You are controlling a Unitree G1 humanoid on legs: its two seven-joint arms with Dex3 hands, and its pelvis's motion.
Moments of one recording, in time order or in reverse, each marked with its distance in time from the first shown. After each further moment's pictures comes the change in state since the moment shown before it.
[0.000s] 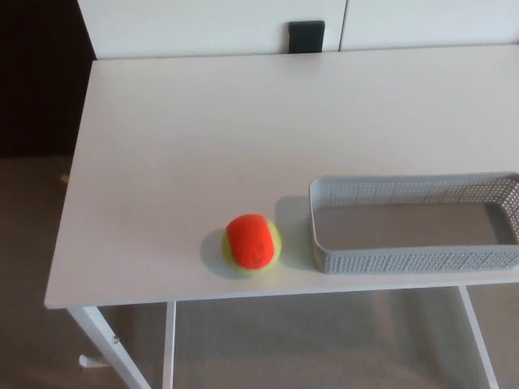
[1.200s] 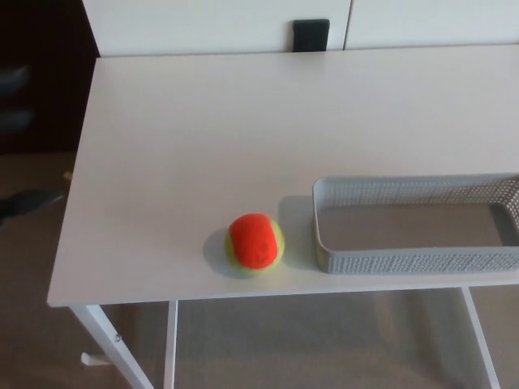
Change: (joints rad) left_arm -0.314 0.166 -0.081 -1.118 -0.001 0.131 0.051; right_arm -0.071 0.025 0.001 0.016 -0.004 0.006 -0.001
